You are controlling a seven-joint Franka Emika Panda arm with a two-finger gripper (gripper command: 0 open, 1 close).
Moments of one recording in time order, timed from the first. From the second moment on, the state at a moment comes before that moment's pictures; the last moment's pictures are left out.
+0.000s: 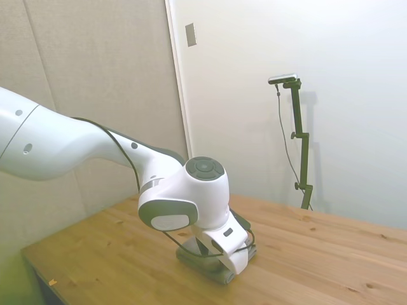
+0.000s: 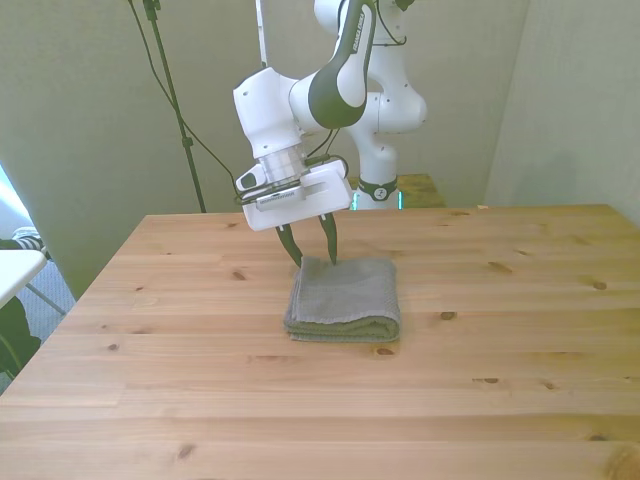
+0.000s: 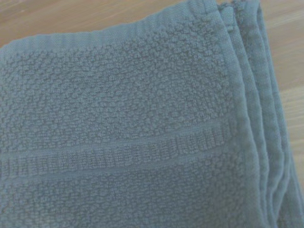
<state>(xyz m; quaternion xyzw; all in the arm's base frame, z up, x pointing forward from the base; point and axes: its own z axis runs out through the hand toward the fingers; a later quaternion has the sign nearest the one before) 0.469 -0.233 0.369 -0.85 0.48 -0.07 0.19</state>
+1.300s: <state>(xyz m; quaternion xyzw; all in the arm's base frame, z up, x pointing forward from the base) 0.490 -0.228 0.396 -0.86 0.46 -0.08 0.20</state>
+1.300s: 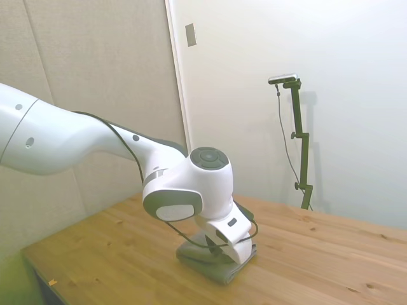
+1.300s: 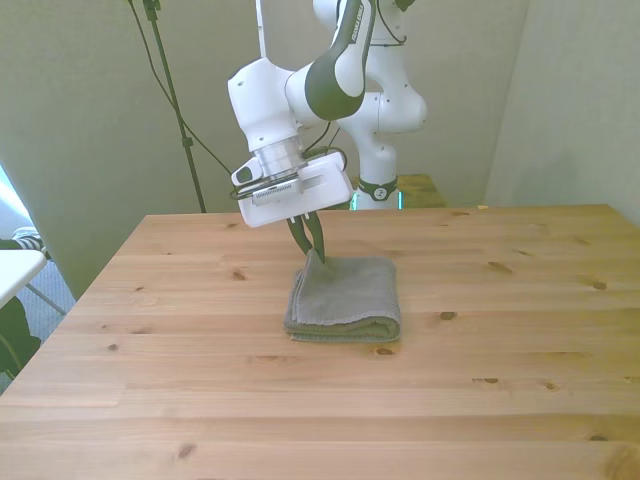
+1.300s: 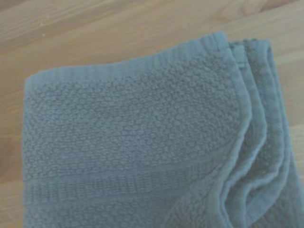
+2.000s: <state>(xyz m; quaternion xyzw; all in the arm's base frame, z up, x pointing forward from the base) 0.547 -0.011 0.444 -0.91 0.35 -0.08 0.23</state>
